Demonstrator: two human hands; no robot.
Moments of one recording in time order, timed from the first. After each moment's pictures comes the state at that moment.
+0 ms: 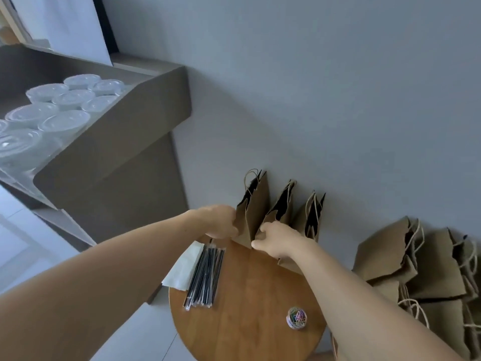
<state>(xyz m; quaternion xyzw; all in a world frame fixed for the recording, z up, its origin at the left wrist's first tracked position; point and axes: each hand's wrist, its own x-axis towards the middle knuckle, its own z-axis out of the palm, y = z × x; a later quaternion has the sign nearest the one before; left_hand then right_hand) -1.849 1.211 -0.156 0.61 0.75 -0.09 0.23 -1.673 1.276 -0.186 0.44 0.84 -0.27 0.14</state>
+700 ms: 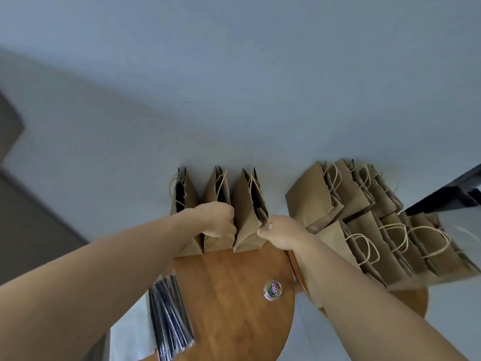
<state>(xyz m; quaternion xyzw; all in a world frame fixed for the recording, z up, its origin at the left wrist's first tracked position) -1.824 1.368 -0.207 0.82 0.49 -0.15 0.27 -1.621 1.319 -0.220 0.72 0.63 -0.29 0.07</state>
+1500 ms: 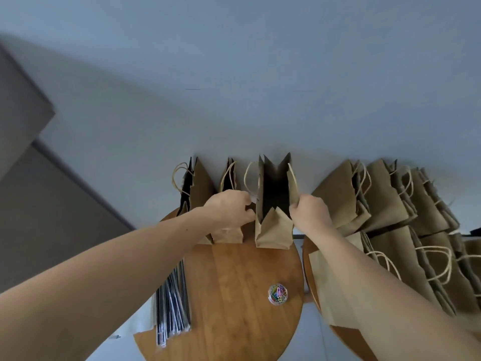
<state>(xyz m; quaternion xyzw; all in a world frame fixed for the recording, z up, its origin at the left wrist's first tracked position) -1.766 1.369 -0.213 0.76 0.61 -0.02 0.24 -1.556 1.373 -0.246 0.72 0.65 -0.21 -0.11</state>
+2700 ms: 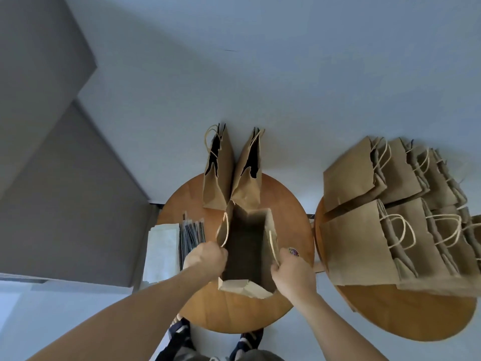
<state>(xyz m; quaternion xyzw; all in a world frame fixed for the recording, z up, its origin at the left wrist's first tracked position) -1.840 1.174 -0.322 0.55 0.77 -0.09 0.31 -1.629 1.161 -0.326 0.71 0.68 -0.21 0.01</state>
